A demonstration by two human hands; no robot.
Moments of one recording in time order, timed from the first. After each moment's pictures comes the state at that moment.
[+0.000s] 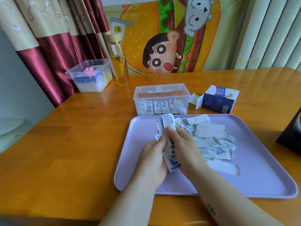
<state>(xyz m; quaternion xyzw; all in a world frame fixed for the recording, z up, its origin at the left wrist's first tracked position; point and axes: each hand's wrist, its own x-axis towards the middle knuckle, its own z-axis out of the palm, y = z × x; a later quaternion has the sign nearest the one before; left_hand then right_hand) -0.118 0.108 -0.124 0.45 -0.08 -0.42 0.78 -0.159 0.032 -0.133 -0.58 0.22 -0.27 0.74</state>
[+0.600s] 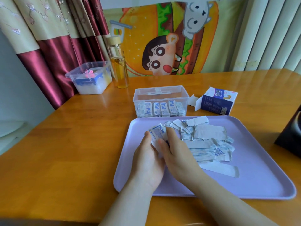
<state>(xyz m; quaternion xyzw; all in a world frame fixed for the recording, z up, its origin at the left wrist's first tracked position) -0.116 0.110 -0.118 0.41 -0.03 -0.41 0.81 -0.169 0.044 -0.130 -0.83 0.16 -0.26 0.46</state>
